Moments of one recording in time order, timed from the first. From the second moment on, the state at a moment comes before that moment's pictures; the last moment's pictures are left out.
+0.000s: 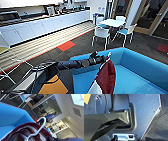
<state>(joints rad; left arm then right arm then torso) 0.19 2.96 -1.77 -0.38 -0.05 -0.23 -1.51 3.04 -2.61 0.51 0.15 -0.43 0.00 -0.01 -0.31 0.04</state>
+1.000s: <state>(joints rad) 0.04 3.07 -2.09 -0.42 0.05 -0.23 -1.52 3.04 -2.61 0.51 0.15 -0.43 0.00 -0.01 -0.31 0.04</state>
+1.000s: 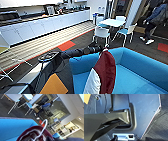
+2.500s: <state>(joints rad) 0.11 3.01 -2.18 -0.41 0.02 -0.23 -1.51 3.04 -2.61 0.51 0.16 -0.43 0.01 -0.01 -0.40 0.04</state>
